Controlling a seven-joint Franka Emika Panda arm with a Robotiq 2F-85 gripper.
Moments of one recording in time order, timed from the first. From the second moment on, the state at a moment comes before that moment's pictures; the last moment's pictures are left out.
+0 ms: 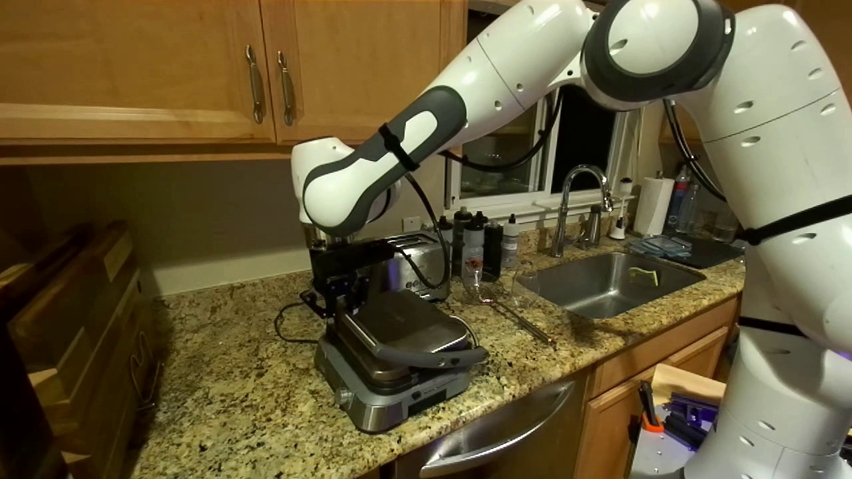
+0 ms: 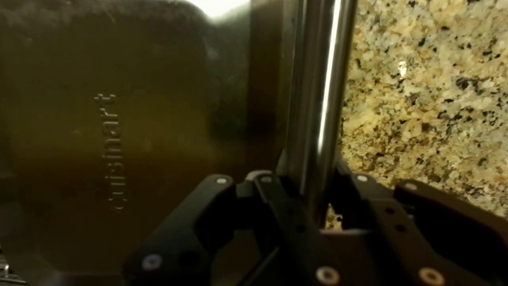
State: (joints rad) arm 0.20 0.52 0.06 -1.70 -0.11 2.20 0.59
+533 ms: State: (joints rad) arm 0.20 0.52 0.06 -1.70 -0.08 2.21 0.59
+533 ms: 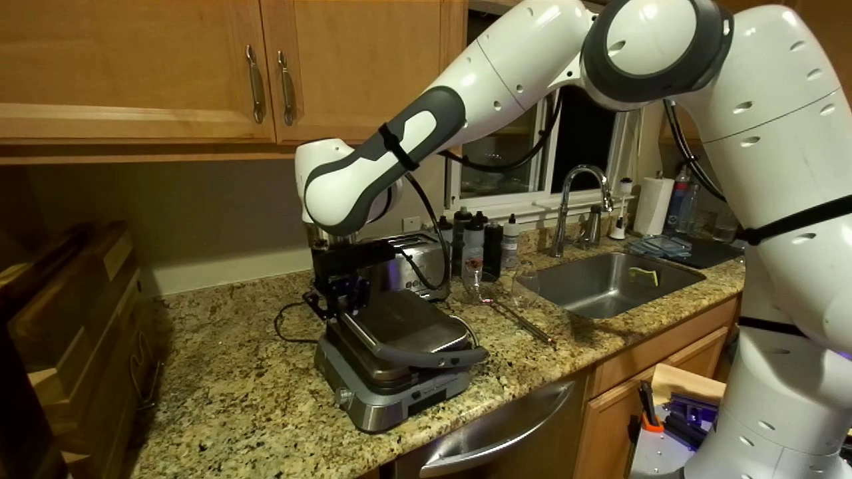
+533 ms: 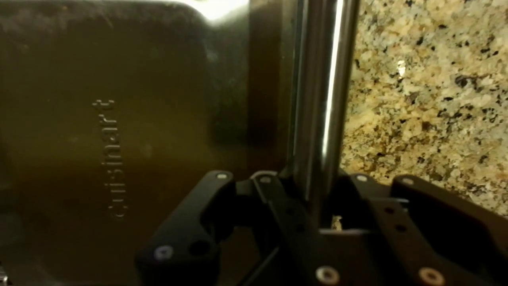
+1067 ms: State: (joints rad) arm 0.19 0.45 0.05 -1.75 -0.08 2.21 0.53
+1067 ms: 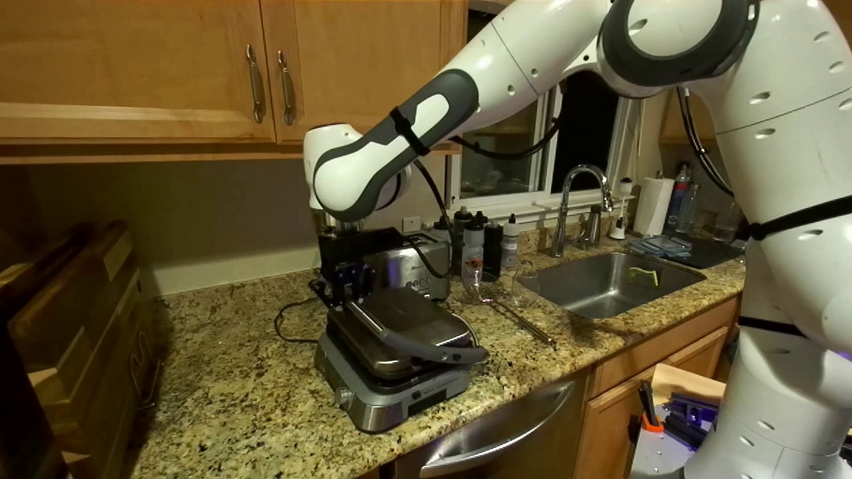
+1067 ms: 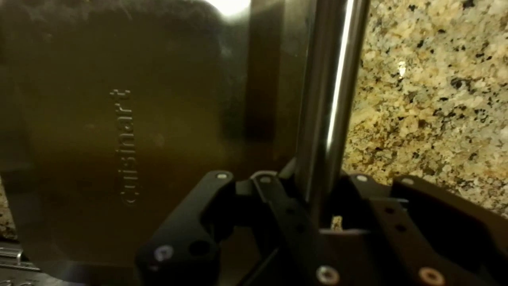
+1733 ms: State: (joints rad) arm 0.16 0.33 0.04 -1.84 -0.06 2.22 0.47
